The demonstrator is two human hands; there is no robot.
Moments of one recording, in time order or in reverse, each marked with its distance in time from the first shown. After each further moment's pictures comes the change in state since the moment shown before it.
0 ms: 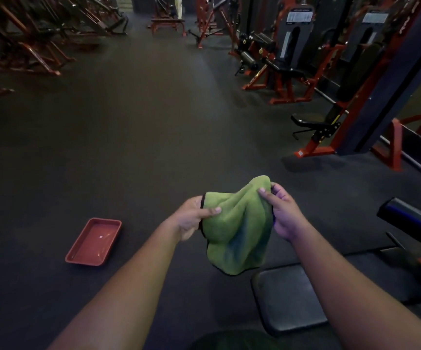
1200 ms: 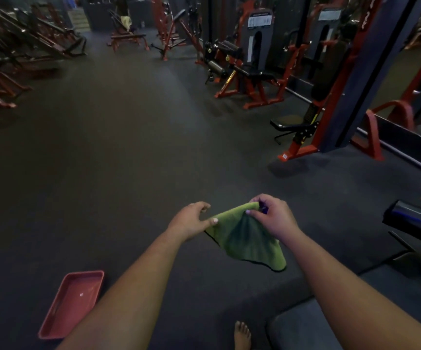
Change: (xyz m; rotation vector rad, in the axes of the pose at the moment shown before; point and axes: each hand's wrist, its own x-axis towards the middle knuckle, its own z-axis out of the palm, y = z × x) left_hand 0.211 0.060 -0.060 1.223 0.099 0.045; right_hand 0.171 -0.017 -0.025 -1.097 0.255 -0.250
